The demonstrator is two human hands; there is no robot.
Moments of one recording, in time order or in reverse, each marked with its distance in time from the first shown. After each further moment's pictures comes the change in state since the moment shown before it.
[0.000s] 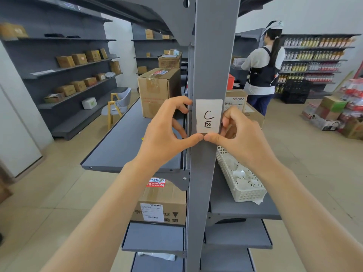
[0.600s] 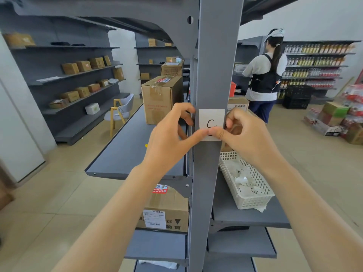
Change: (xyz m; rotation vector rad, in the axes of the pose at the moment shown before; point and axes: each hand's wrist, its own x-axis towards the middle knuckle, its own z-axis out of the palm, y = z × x) left_hand 0.007 0.016 0.002 0.053 0.075 -0.031; right_hand 0.013 -0.011 -0.008 0.119 0.053 0.025
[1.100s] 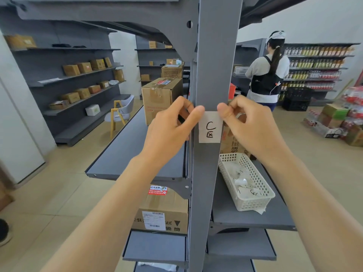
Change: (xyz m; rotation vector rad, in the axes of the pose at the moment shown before) left_hand 0.019 0.019 -0.010 -0.029 -0.016 -0.199; right_hand 0.011 -0.019 -0.014 -0.116 0.092 -0.078
